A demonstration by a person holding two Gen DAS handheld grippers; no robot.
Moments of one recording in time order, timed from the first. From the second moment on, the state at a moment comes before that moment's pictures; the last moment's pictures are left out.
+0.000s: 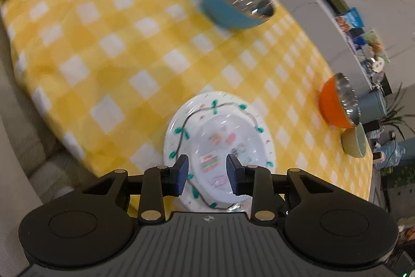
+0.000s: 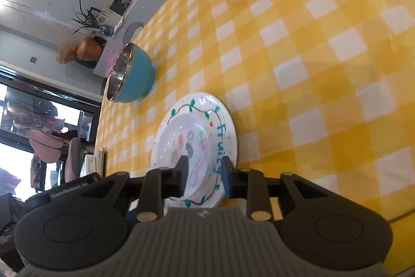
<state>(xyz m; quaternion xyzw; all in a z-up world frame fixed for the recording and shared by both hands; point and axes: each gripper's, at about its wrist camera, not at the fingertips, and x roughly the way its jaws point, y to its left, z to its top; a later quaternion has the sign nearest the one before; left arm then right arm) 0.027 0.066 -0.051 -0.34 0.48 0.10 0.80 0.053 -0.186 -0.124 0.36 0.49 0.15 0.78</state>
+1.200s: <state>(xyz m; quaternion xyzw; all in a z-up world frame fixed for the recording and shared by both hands) 0.149 -0.065 0.025 -0.13 0.32 -0.06 0.94 0.169 -0.280 -0.033 0.19 0.31 0.03 0.93</state>
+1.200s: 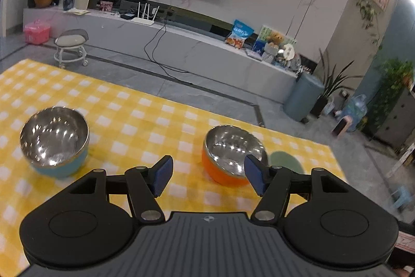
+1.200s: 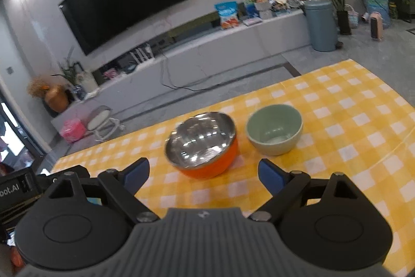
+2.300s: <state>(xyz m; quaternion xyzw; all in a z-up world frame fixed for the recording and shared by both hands) 0.282 -0.116 -0.061 -0.05 0.41 -0.05 0.91 0.264 -0.308 -0.118 0.30 0.39 0.01 0.87</state>
